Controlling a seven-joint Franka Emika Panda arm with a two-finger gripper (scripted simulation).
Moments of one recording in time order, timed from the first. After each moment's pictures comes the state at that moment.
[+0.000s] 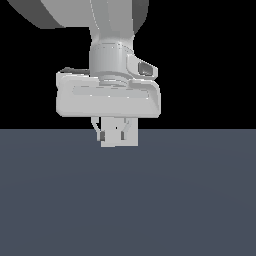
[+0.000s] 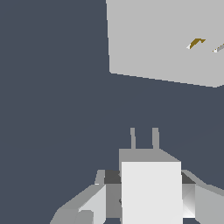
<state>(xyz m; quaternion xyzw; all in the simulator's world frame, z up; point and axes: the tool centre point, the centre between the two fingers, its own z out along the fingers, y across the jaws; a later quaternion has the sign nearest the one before) -0.036 0.033 0.084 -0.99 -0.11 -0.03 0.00</state>
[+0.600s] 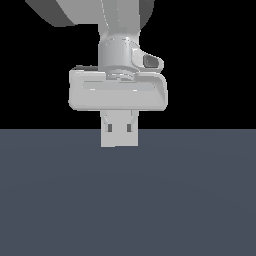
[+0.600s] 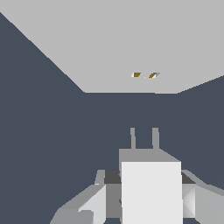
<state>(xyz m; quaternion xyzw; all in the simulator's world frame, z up) -0.023 0.019 0.100 -1.00 -0.04 -0.03 0.00</state>
